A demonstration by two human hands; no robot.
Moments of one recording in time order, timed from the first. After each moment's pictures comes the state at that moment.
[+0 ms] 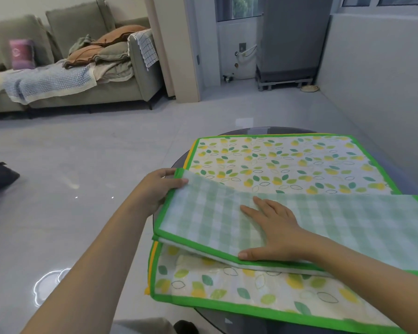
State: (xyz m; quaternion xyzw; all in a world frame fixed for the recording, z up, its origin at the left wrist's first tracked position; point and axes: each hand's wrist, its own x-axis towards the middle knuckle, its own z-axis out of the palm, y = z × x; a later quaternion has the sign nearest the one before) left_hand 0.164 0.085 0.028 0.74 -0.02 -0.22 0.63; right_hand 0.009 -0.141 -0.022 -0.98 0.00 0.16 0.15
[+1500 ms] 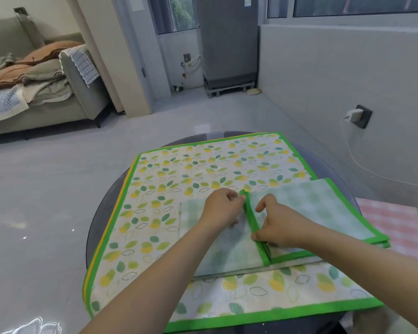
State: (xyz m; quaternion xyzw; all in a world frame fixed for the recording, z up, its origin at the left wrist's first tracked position) left_hand 0.056 -0.127 -0.010 0.83 -0.21 -0.21 0.47; right_hand -0.054 -0.223 0.004 -0.90 0.23 0.09 0.35
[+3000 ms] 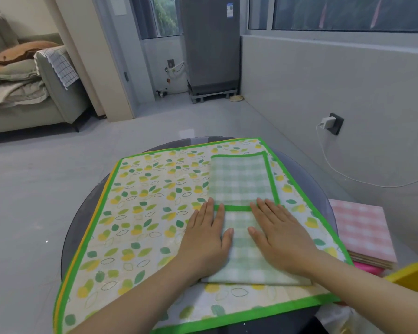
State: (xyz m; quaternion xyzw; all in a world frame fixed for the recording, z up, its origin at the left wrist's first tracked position) left_hand 0.027 -0.094 -0.047 0.89 -0.45 -0.06 0.09; right_hand -0.089 -0.244 -0.044 -0.98 0.18 -0.02 0.10
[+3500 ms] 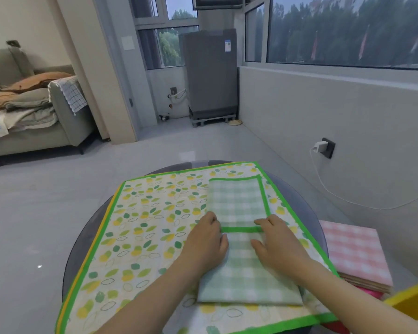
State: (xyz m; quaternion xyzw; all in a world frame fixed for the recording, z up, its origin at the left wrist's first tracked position) left_hand 0.043 -0.118 -0.026 0.86 -0.47 0.02 0.18; right_hand -0.083 -0.256 -0.025 -0.95 0.23 -0.12 0.18
